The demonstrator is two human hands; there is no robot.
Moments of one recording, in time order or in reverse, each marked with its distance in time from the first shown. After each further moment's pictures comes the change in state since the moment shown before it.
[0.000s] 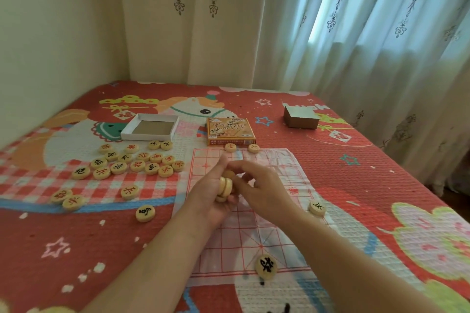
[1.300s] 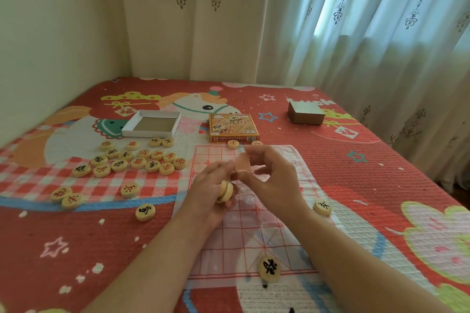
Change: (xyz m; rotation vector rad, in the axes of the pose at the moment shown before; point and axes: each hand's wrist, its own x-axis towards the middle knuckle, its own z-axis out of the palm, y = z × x) left_hand 0.000 -0.004 -0.009 0.129 0.022 0.179; right_hand 0.002 0.015 -0.003 0.145 0.236 -0.136
